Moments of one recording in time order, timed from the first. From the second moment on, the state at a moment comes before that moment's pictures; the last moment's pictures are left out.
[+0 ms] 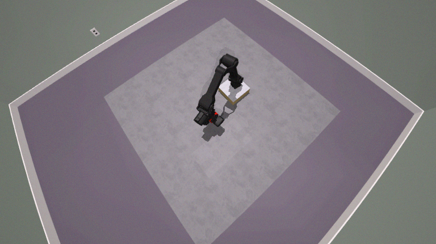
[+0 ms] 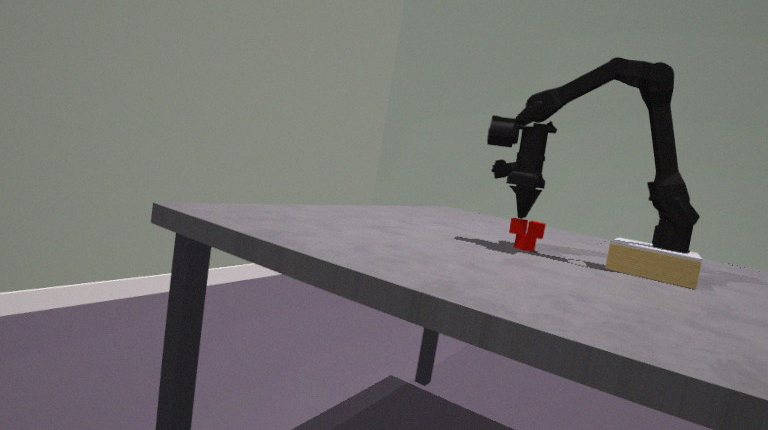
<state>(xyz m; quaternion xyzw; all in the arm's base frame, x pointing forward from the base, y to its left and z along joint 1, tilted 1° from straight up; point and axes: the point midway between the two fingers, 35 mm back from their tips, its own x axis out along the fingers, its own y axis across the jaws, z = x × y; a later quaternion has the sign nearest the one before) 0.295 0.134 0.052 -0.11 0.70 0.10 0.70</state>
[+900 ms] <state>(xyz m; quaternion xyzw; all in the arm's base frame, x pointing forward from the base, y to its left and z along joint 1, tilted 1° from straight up) 0.295 0.134 0.079 -0.11 0.69 0.10 0.70</state>
